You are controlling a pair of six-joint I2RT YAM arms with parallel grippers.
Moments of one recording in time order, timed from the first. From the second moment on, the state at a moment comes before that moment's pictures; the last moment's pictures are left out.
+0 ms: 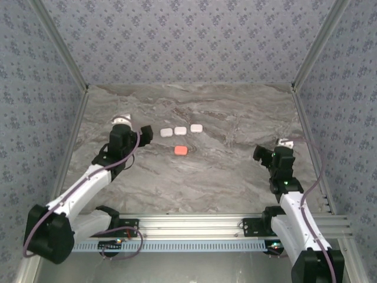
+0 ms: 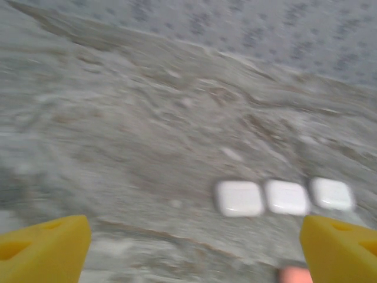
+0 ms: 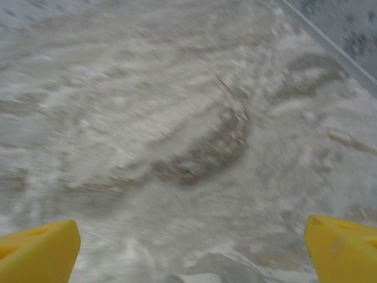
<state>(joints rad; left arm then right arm) -0.39 1.04 0.63 -0.05 -0.26 -0.41 0.01 0.71 0.31 -0.16 0.21 0.27</state>
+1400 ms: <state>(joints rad) 0.04 1.53 0.40 0.77 -0.01 -0.02 -0.04 1.52 0.37 0.71 -0.01 -0.03</state>
